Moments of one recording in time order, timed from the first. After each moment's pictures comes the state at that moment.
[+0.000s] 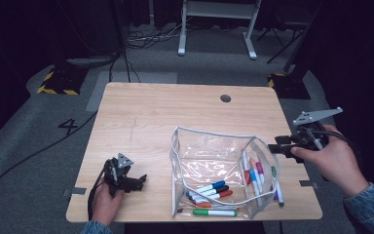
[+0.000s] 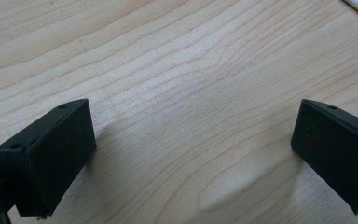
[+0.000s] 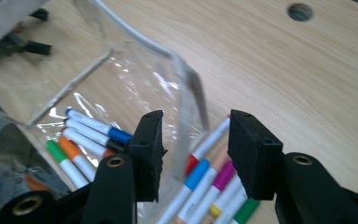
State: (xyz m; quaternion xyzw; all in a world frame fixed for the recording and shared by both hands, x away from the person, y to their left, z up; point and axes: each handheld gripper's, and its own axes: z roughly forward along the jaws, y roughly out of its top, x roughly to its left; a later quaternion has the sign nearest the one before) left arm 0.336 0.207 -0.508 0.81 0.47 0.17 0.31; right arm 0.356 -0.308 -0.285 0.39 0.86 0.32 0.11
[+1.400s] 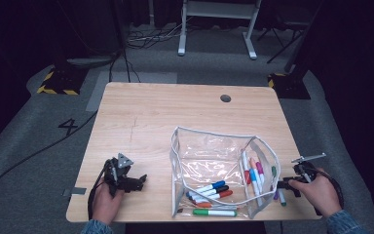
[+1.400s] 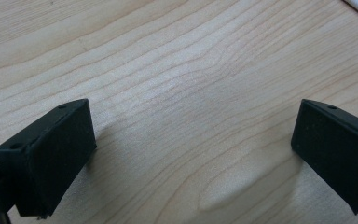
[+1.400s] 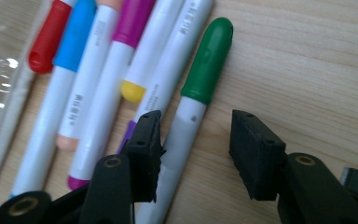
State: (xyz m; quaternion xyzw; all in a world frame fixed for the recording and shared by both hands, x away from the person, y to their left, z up) left arm 0.336 0.207 -0.508 0.81 0.47 0.17 0.31; right arm 0.350 -0.381 -0.467 0.54 0.81 0.22 0.04
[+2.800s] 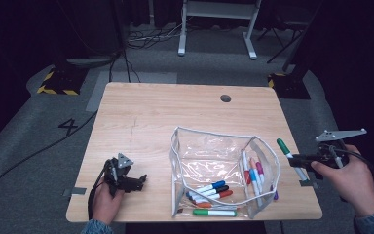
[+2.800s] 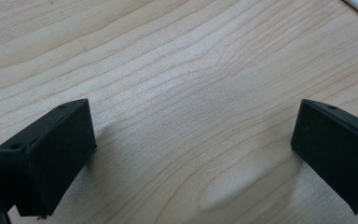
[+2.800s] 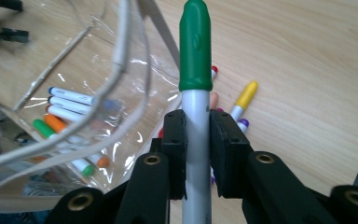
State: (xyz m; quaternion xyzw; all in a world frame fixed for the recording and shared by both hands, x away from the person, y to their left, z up) left arm 0.336 0.207 -0.508 0.81 0.47 0.17 0.31; right arm 0.327 -0.355 -0.310 0.44 0.83 0.32 0.09
